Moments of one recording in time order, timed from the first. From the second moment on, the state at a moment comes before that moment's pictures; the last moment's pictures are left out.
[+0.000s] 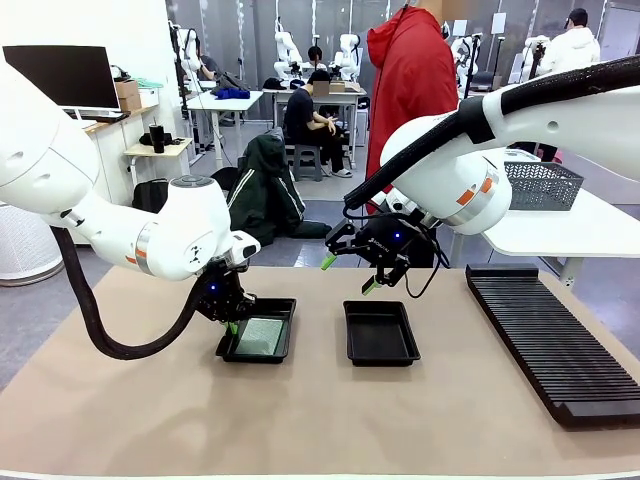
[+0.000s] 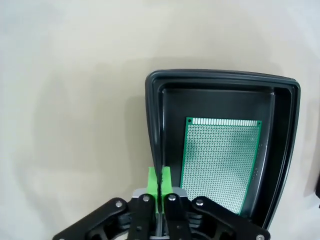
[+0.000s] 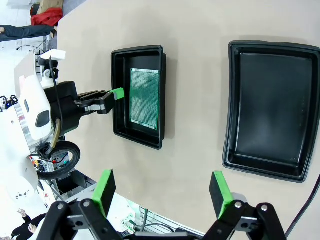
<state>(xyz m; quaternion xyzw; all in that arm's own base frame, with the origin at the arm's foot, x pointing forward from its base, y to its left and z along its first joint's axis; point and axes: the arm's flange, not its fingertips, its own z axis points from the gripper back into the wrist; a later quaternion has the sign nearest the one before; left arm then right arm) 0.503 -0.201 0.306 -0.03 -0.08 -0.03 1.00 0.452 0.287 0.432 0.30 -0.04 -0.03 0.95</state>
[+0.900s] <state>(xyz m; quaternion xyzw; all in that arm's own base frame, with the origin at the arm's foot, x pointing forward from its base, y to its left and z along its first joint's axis) 0.504 -0.201 0.309 -0.03 -0.08 -0.03 1.00 0.452 0.287 0.432 0.30 -0.04 -0.03 0.95</state>
